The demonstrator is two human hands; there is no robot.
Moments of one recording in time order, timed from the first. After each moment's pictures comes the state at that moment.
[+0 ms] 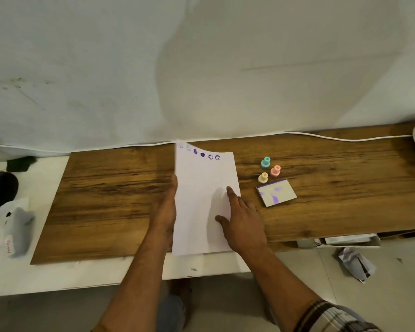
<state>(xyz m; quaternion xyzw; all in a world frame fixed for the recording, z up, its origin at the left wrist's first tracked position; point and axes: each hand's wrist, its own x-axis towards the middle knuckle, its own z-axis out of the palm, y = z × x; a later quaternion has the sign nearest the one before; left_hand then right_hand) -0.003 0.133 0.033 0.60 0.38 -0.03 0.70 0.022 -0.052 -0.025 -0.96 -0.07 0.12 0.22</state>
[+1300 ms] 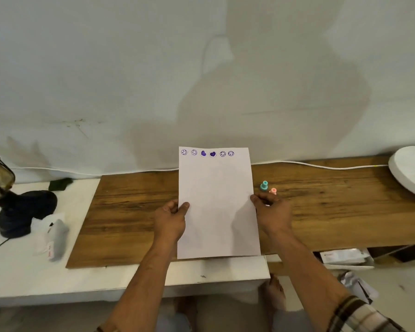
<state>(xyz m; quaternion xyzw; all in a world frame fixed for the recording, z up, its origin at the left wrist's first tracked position) -0.031 0.143 0.083 0.66 0.35 0.12 0.65 0.043 -0.092 0.088 -0.77 0.14 0.02 0.62</state>
